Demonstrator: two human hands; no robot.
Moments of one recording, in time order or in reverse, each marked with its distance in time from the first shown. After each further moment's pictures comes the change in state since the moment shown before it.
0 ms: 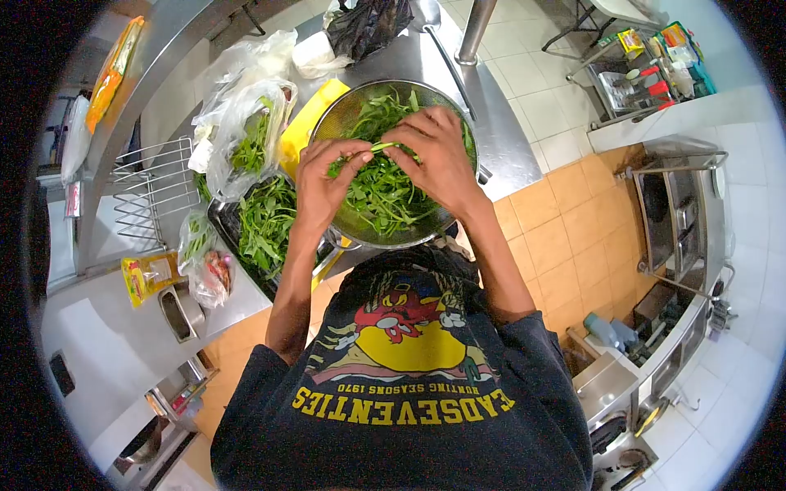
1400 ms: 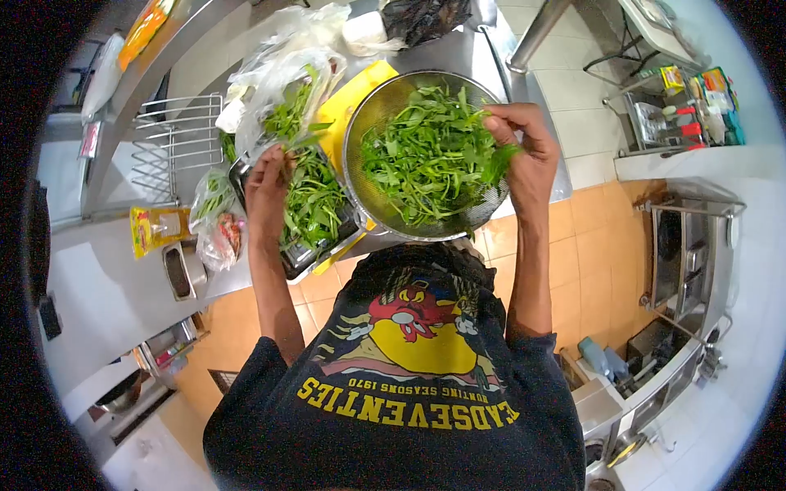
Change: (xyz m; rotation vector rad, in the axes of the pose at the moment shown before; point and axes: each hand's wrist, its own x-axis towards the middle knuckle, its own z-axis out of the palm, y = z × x) left_hand -0.080 -0.060 -0.097 -0.780 0.443 -0.741; right_hand -0.005 0.004 -0.026 0.676 0.303 0.349
